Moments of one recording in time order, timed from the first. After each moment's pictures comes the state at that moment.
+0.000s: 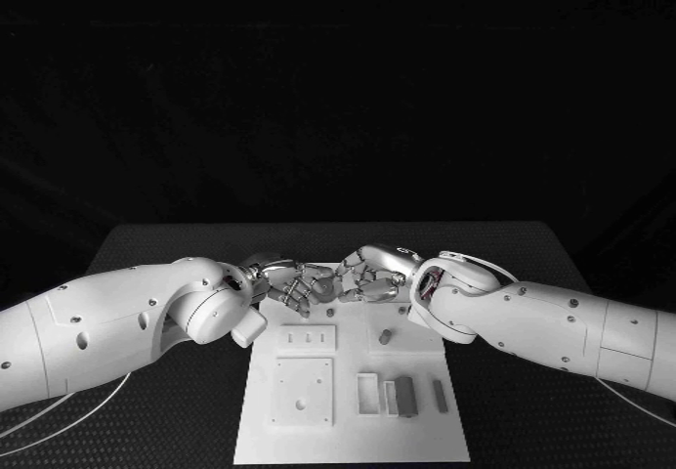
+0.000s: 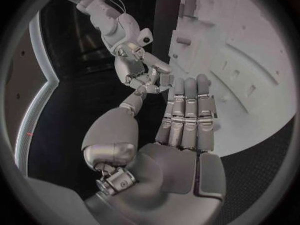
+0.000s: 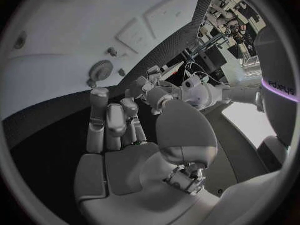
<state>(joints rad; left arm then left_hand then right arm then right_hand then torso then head) 1.36 -0.70 -0.20 1.45 -0.35 -0.17 -0.19 0.82 -0.05 0.36 -0.15 0.05 0.94 0.14 0.33 0.50 1.24 0.06 0.22 0.30 1.08 0.02 0.51 0.88 0.04 1.05 -0.07 0.30 0.75 1.18 -0.67 -0.05 1.40 -1.34 -0.30 0.07 1.08 -0.03 0.57 -0.28 0.06 0.92 0.10 0.30 0.54 1.05 0.02 1.22 1.14 1.25 -0.10 1.51 0.94 0.23 1.19 -0.04 0.89 1.31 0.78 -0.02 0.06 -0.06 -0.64</state>
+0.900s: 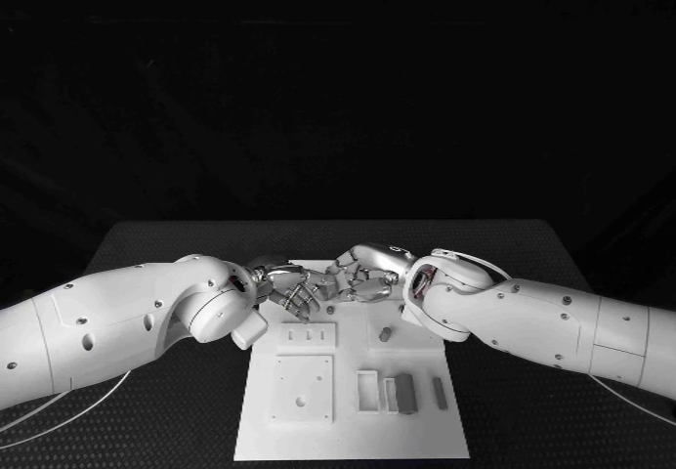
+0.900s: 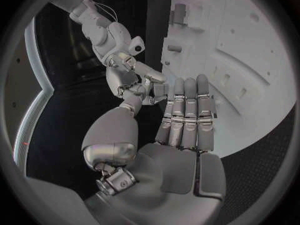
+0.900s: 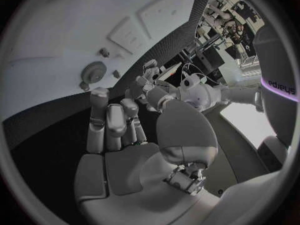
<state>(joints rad) 1.36 -0.69 -0.20 1.46 -0.42 -0.15 -0.25 0.81 -0.05 0.36 -0.15 0.05 0.95 0.13 0.33 0.50 1.24 0.06 0.22 0.32 1.08 0.02 0.52 0.88 0.04 1.04 -0.08 0.30 0.77 1.18 -0.65 -0.05 1.40 -1.34 -0.29 0.06 1.07 -0.03 0.57 -0.27 0.06 0.92 0.10 0.29 0.54 1.06 0.01 1.22 1.13 1.25 -0.10 1.51 0.94 0.23 1.19 -0.04 0.89 1.31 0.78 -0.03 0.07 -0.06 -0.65</state>
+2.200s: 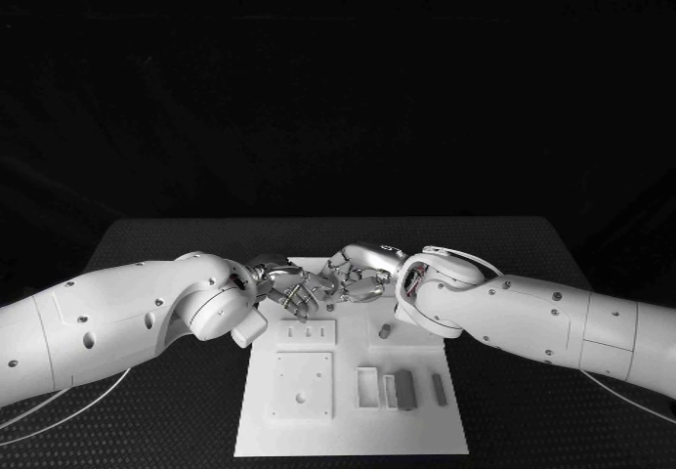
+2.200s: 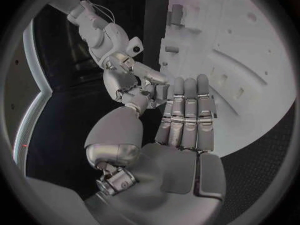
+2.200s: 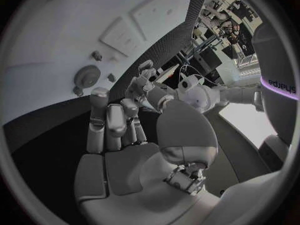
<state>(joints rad) 1.36 -0.69 -0.20 1.46 -0.43 -0.15 -0.27 0.87 0.02 0.39 -0.26 0.05 0.99 0.12 0.32 0.50 1.26 0.04 0.22 0.38 1.08 0.02 0.56 0.89 0.02 1.05 -0.08 0.32 0.81 1.19 -0.63 -0.05 1.39 -1.34 -0.26 0.06 1.07 -0.04 0.57 -0.27 0.06 0.92 0.10 0.30 0.54 1.06 0.01 1.22 1.13 1.25 -0.10 1.51 0.94 0.23 1.19 -0.04 0.89 1.31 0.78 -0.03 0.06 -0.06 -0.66</state>
